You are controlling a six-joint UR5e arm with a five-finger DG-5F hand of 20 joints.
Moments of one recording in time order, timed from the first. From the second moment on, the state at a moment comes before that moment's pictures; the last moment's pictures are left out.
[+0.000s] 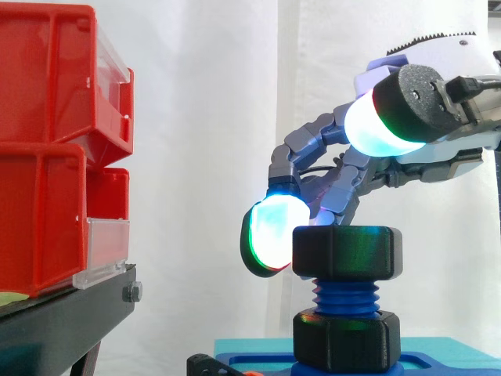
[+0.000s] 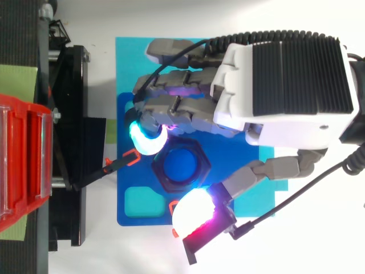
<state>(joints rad) 0.13 -2.19 -1.11 -3.08 -1.49 -1.05</state>
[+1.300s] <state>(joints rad) 0.07 -2.19 -1.07 -3.08 -1.54 -0.95</state>
